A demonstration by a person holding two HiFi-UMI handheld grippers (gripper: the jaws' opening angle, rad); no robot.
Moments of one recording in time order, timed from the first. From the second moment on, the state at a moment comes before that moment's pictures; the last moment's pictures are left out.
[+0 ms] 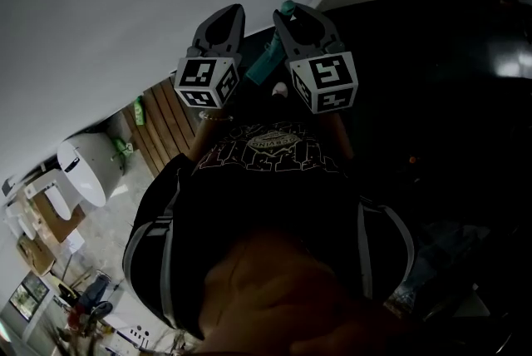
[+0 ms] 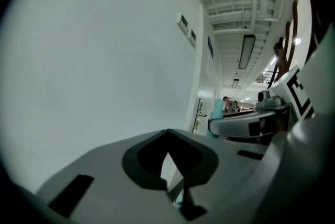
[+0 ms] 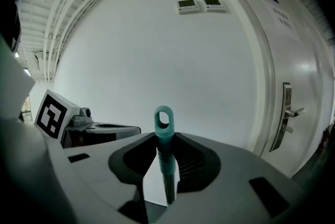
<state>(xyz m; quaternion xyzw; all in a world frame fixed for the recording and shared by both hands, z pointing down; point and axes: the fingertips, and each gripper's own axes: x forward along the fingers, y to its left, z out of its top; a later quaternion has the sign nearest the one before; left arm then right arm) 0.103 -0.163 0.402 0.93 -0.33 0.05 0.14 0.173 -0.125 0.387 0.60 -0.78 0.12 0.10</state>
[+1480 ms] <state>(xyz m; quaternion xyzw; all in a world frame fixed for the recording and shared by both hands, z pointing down) 0.141 -0.194 0.416 0.94 -0.30 0.06 0.14 0.263 -0.145 0.431 0.69 -0.70 0.15 0.11</state>
